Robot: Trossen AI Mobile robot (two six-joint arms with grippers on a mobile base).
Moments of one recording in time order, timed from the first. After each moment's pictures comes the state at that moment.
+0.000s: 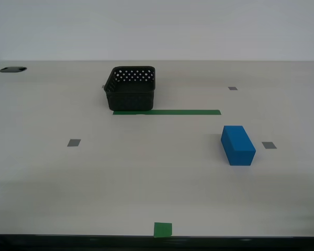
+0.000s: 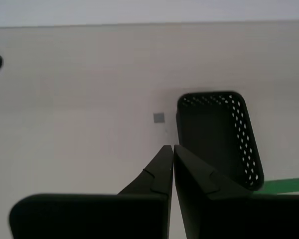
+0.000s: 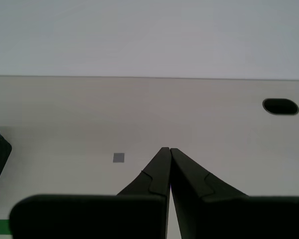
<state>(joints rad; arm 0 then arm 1) 0.01 1.16 1.13 -0.53 -0.01 -0.01 -0.30 1.51 1.45 -0.78 -0.12 -0.22</state>
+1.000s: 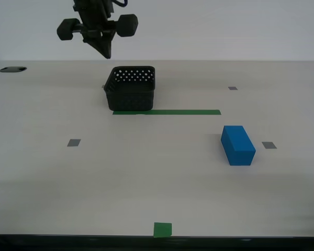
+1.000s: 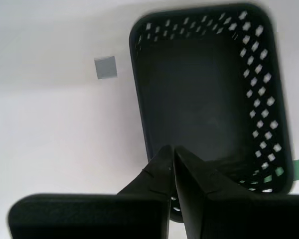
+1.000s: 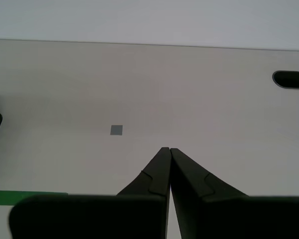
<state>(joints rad) 0.01 1.22 1.13 -0.59 -0.01 -0.03 -0.37 2.02 1.60 -0.74 0.00 -0.25</state>
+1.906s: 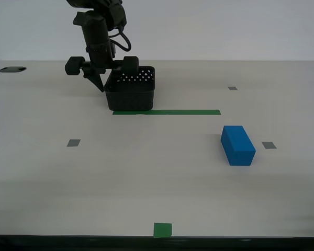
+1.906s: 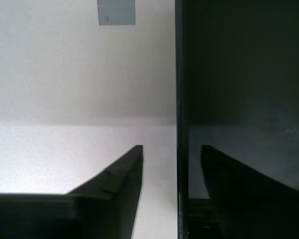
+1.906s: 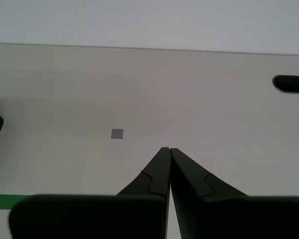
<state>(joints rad) 0.01 1.22 1.13 -0.58 -0.01 -0.03 -0.37 2.25 1.61 -0.67 -0.07 -0.37</state>
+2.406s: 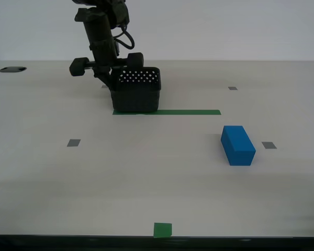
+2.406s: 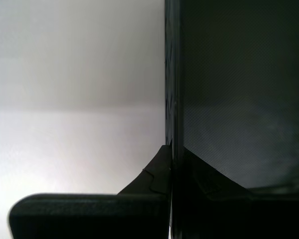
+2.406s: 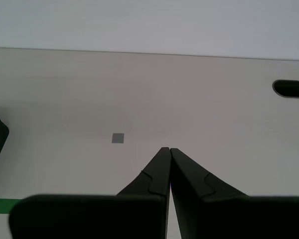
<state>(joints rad) 0.02 1.22 1.13 -0.56 -0.01 -0.03 -0.39 2.25 1.64 -0.74 0.02 -0.42</state>
